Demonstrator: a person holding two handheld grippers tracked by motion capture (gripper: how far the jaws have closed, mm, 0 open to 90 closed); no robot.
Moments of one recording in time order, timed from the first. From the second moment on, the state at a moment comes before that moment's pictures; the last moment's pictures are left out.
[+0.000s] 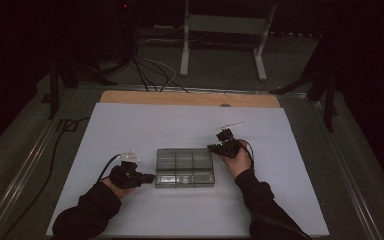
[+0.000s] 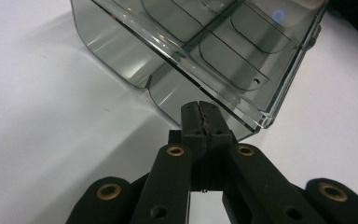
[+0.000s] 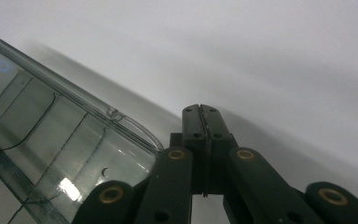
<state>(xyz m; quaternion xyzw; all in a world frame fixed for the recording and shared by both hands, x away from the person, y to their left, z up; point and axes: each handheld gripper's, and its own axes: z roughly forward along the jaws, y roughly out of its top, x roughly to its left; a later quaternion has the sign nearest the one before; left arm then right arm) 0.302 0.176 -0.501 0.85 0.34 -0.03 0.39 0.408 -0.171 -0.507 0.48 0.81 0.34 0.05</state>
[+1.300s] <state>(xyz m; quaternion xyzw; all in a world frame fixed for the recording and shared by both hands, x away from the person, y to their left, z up) 0.244 0.150 -0.503 0.87 0.27 -0.07 0.41 0.316 -0.214 -0.506 0.50 0.79 0.36 0.02</state>
